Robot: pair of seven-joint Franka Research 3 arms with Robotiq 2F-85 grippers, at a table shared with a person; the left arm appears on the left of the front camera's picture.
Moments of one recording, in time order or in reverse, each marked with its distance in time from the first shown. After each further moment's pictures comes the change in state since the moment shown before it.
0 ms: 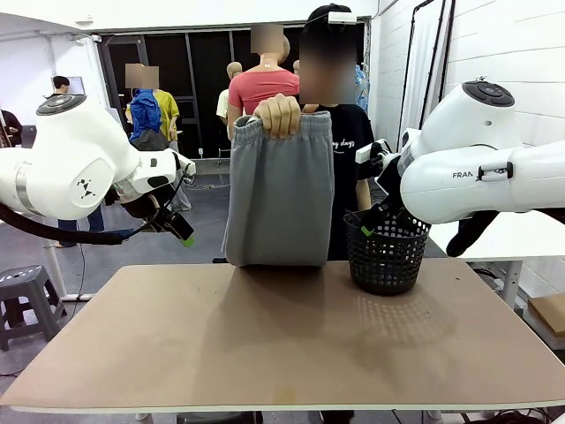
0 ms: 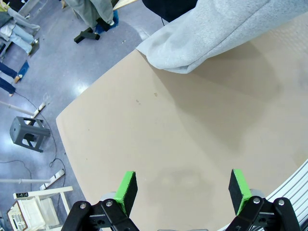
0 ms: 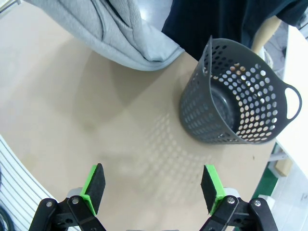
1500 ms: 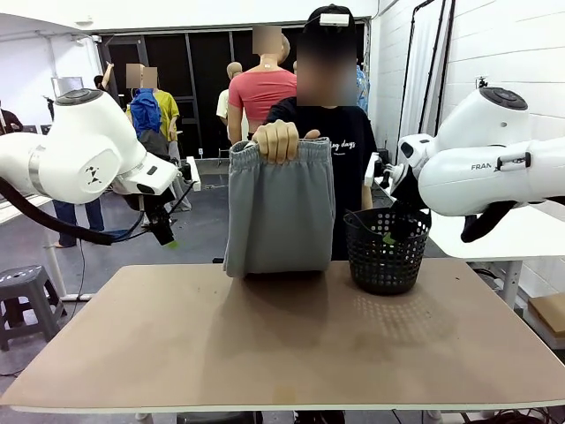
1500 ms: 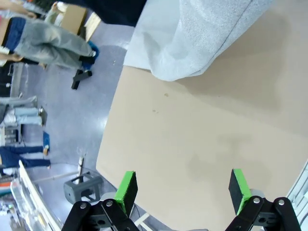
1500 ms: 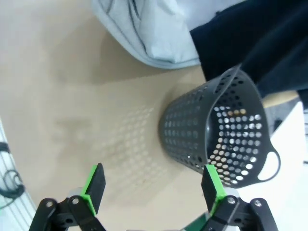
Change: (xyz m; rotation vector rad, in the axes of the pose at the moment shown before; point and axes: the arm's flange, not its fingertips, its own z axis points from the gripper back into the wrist) left arm 0.024 0.036 -0.026 -0.028 0.092 -0.604; right arm -0.014 -0.045 -0.025 0.071 0.021 0.590
